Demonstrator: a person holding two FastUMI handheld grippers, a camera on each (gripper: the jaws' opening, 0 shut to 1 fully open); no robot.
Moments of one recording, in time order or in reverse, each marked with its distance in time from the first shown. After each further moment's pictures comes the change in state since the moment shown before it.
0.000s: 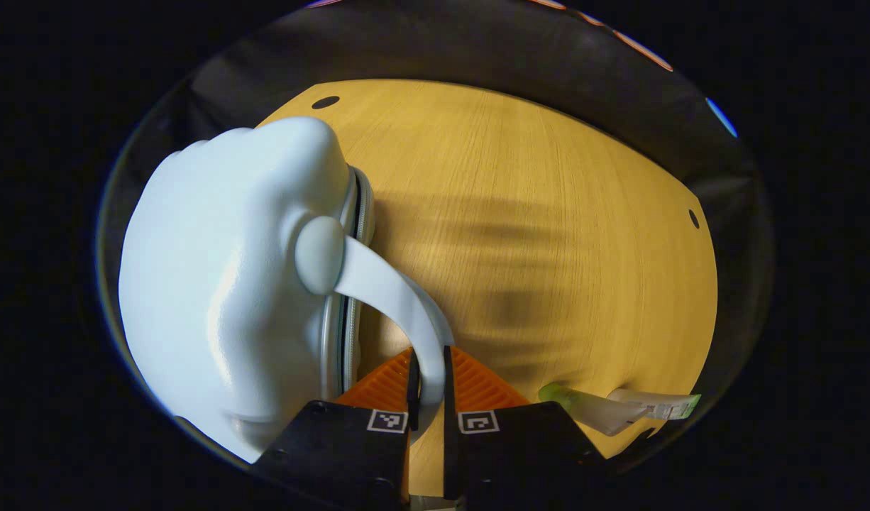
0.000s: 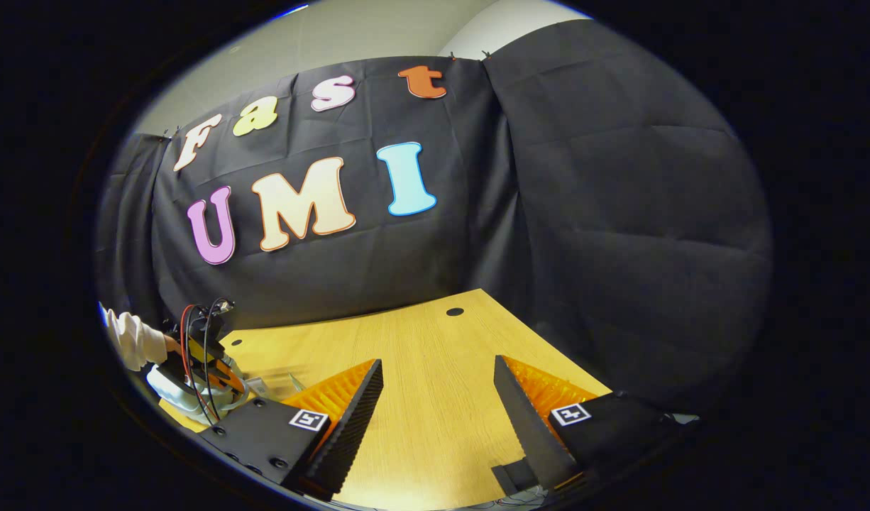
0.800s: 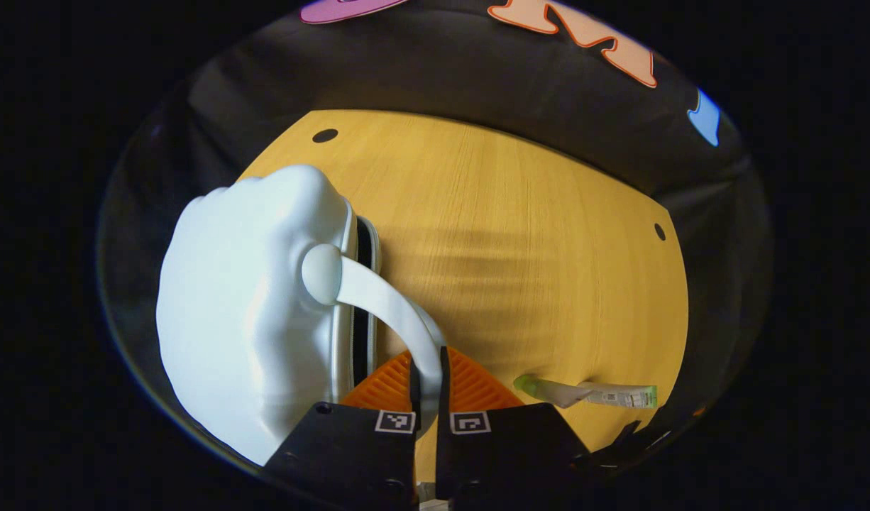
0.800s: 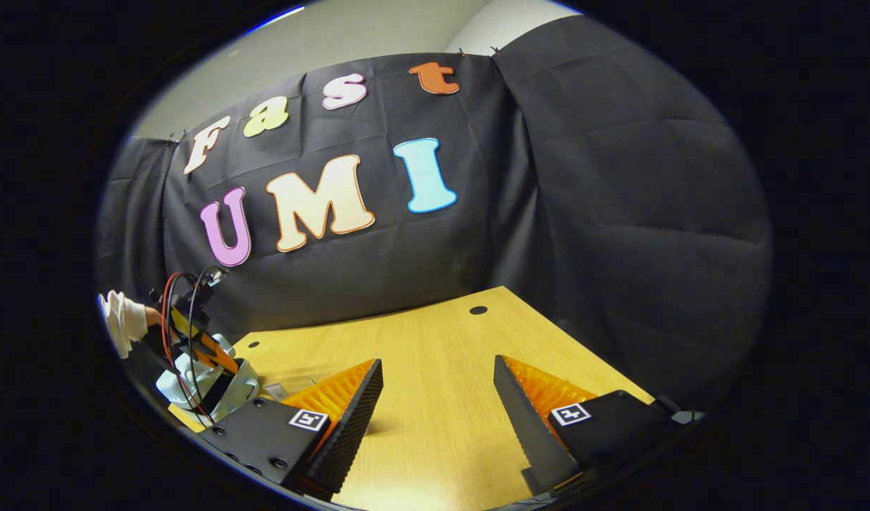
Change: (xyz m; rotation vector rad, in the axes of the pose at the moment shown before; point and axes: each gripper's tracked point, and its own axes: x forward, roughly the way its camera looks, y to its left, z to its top) left arm -0.073 -0.009 0.036 0.002 -0.094 -0.073; right arm 0.017 0.039 -0.004 0.019 0.013 0.085
